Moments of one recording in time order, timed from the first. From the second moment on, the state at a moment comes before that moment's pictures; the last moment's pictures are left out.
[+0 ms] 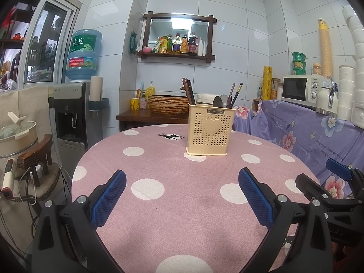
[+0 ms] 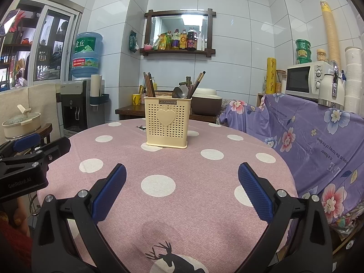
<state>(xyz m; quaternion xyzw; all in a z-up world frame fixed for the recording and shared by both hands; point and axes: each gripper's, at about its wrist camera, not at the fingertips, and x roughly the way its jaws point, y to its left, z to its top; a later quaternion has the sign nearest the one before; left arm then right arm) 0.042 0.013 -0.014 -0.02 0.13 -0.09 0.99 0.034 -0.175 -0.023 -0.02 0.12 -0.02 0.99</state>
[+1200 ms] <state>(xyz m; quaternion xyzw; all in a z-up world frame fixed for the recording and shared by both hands) 0.043 0.013 -0.014 -0.02 0.13 -0.09 0.99 0.035 -0.176 -0.023 -0.02 0.12 -0.02 0.99</state>
